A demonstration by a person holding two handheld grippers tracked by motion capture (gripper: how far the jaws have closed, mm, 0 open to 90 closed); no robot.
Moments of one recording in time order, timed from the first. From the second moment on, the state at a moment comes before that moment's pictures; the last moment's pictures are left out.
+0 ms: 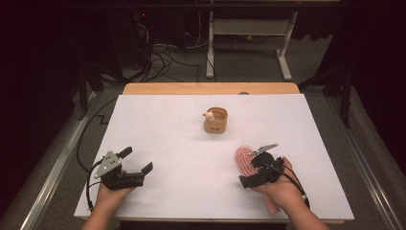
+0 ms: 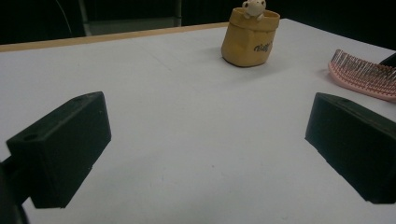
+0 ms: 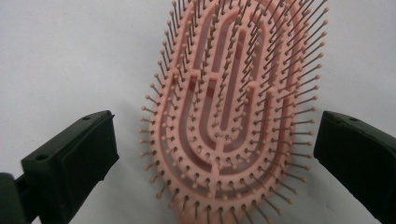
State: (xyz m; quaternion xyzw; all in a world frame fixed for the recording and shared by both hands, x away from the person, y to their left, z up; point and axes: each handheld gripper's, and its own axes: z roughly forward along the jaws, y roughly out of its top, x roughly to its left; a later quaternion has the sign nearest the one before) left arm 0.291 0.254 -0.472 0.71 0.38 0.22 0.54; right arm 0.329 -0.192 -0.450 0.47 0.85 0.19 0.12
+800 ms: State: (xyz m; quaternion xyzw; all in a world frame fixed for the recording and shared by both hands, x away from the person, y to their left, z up) left arm 0.290 0.255 -0.471 0.71 0.38 0.22 0.54; right arm 0.360 -0.175 -0.449 0.47 0.87 0.14 0.10
